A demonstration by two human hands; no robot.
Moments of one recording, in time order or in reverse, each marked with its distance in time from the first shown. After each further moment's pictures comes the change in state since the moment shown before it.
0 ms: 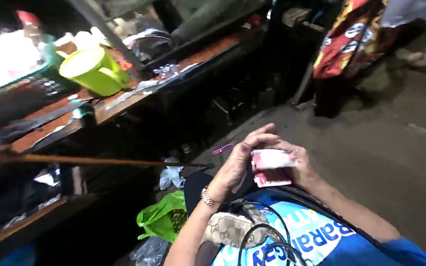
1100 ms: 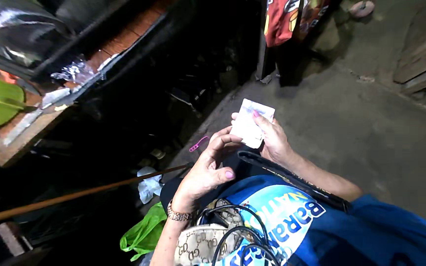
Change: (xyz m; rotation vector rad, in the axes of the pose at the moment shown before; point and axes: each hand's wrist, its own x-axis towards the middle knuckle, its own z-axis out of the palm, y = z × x) left_hand -0.001 -0.018 -0.003 0.034 -0.207 -0.139; right_hand 0.003 -0.002 -0.017 0.548 0.369 0.471
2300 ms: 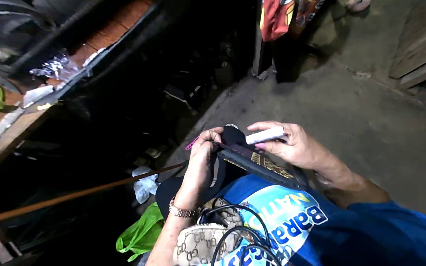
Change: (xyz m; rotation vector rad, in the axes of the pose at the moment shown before) left_hand 0.014 -0.001 0.018 -0.069 0.416 -0.284; right_hand -0.031 -0.055 -0.036 -0.799 -0.361 -0.190
